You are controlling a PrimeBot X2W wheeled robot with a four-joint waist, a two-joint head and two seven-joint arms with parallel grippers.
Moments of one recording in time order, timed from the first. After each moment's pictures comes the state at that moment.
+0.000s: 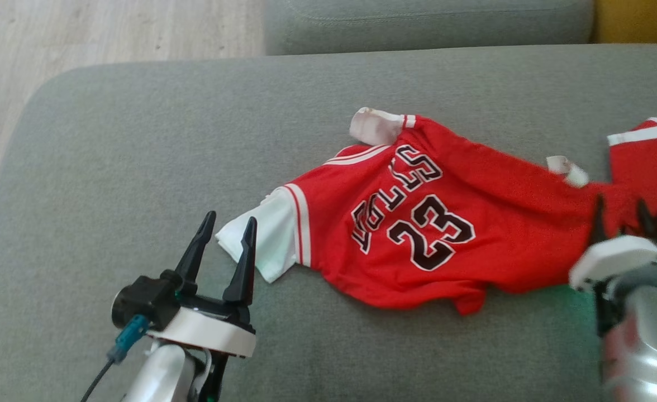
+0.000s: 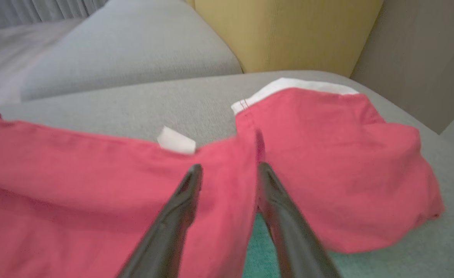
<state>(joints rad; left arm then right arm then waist) -0.19 0.11 -0.33 0.32 -0.36 -0.12 -0.25 -0.46 -0.05 -0.48 0.83 -0.23 0.13 -0.20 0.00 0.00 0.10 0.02</state>
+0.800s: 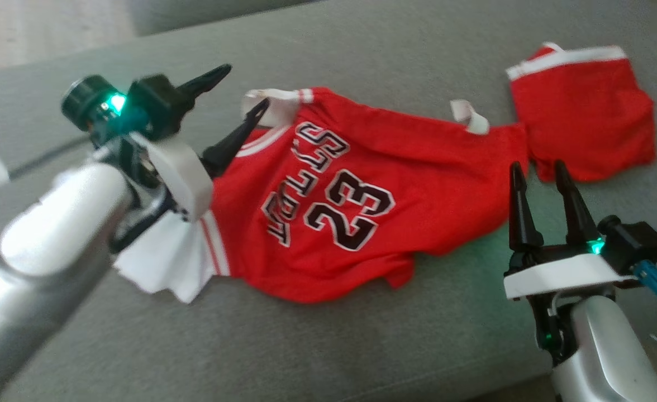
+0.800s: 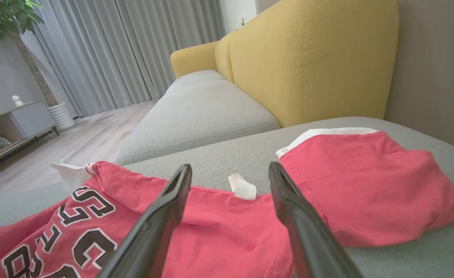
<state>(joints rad) -0.87 0.52 -0.92 0.31 -0.62 -0.13 0.08 -0.20 -0.05 0.05 0.30 0.23 0.13 -0.25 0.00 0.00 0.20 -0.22</state>
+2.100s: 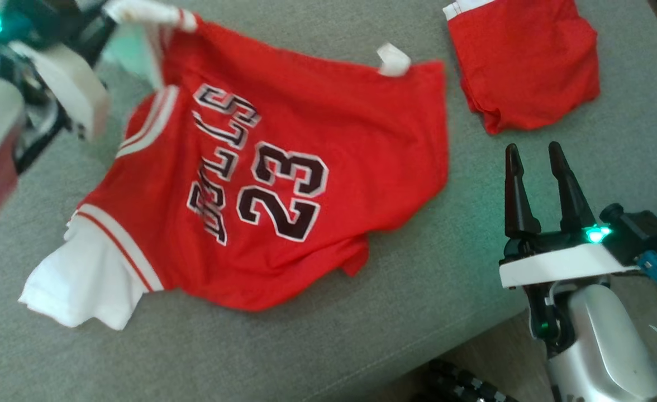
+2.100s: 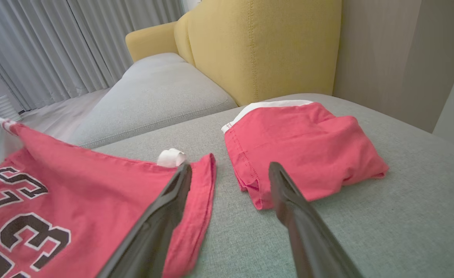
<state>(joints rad) -1.27 0.61 -1.29 0.72 -0.82 -0.13 -0.09 -0.23 -0.05 0.10 0.25 0.31 0.13 -0.25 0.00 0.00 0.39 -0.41</state>
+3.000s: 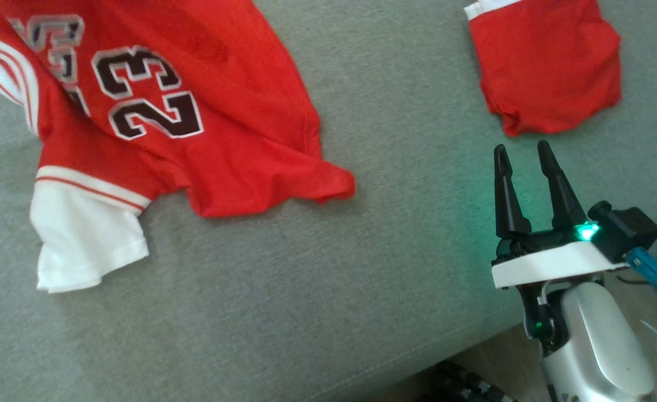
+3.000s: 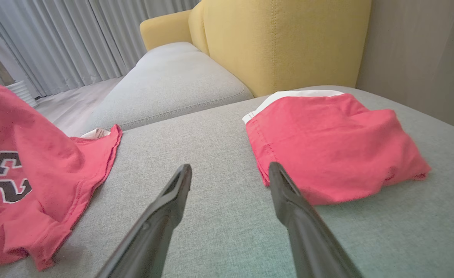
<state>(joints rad) -1.47 0.60 -1.17 1.12 -0.85 -0.03 -0.21 -0.24 -0.05 0.12 0.26 0.29 0.13 -0.25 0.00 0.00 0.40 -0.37</state>
